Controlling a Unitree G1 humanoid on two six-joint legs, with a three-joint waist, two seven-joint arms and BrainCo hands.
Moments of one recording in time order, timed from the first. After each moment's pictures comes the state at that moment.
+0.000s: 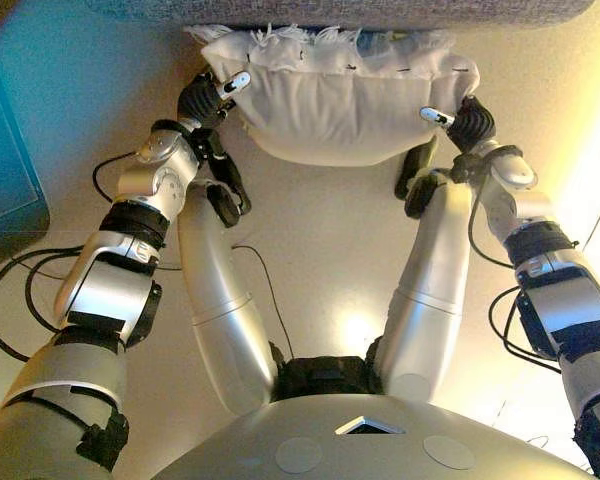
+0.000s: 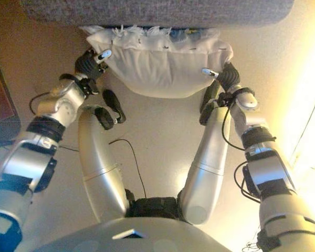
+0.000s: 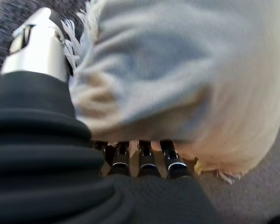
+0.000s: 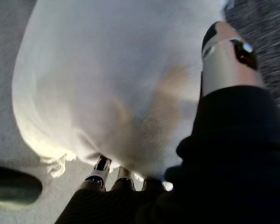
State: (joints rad) left arm -0.88 0.53 -0.42 0.85 -0.88 0.05 -0.15; right arm -0.79 -0.57 0.37 0.91 0.68 -0.11 0.18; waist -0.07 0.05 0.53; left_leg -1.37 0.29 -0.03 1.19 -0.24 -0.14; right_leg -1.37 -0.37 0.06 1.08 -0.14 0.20
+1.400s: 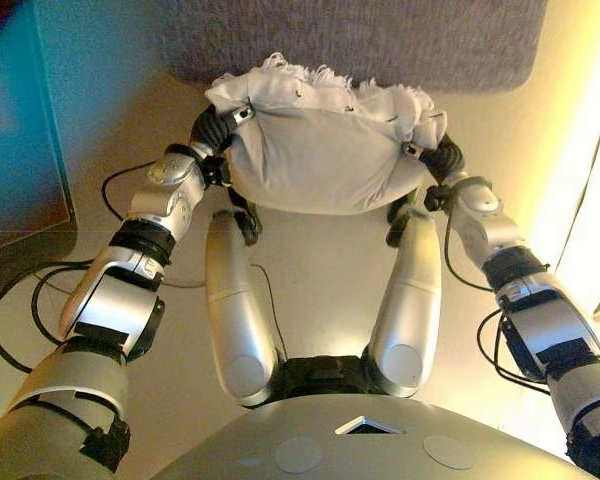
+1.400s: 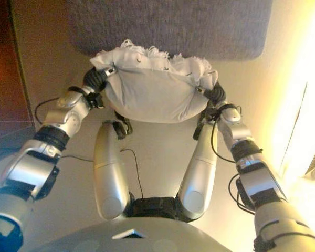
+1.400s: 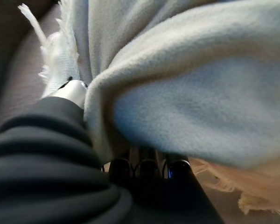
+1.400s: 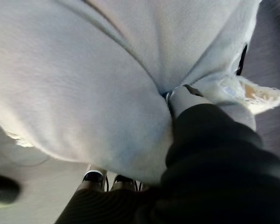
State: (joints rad) left arm -0.70 0.52 -0.43 0.72 -0.76 -0.04 -0.16; right arm -0.55 -0.48 0.39 0.71 0.62 -0.10 0.02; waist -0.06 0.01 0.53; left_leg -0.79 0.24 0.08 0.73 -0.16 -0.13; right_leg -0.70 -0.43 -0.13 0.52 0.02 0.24
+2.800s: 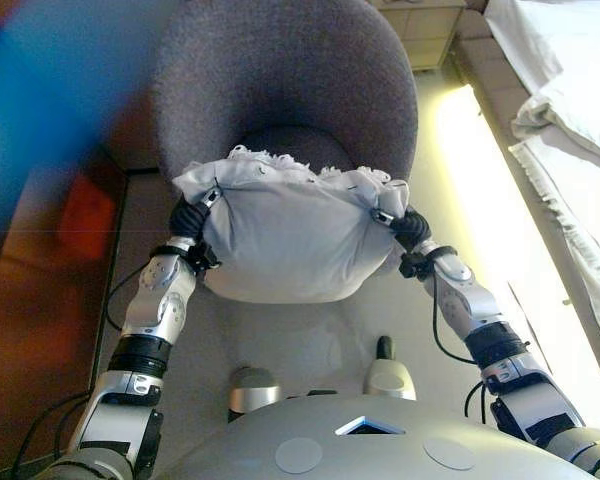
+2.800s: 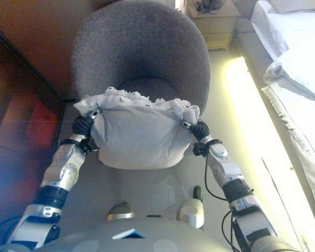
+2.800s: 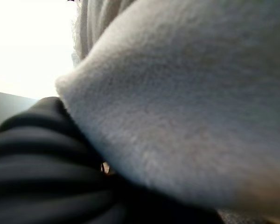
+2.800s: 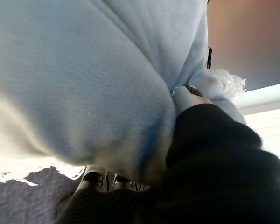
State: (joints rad) left arm -0.10 0.39 -0.11 0.30 -0.60 -0.04 -0.03; right arm -0.18 -0.39 0.31 0.37 0.62 0.03 0.11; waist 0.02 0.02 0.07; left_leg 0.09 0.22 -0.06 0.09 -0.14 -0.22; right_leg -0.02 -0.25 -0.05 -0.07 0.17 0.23
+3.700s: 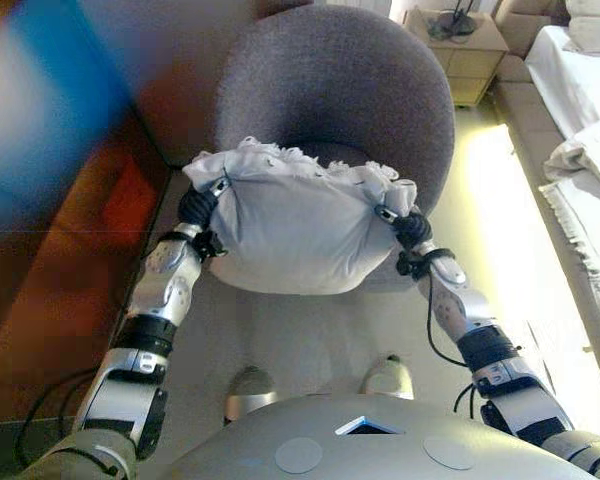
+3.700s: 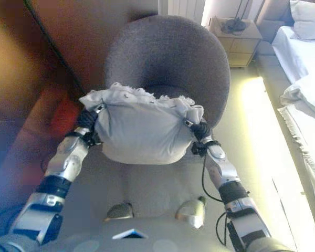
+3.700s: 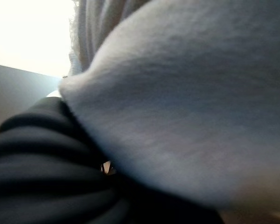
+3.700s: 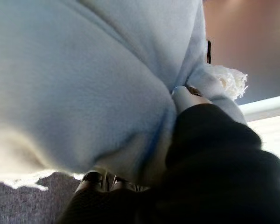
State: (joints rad) left arm -0.24 0.40 -0.17 0.42 -0.60 -0.03 -0.05; right arm -0.16 -0.33 0.27 0.38 0.62 0.00 -0.02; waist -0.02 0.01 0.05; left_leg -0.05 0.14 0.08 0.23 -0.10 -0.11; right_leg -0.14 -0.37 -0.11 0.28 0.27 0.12
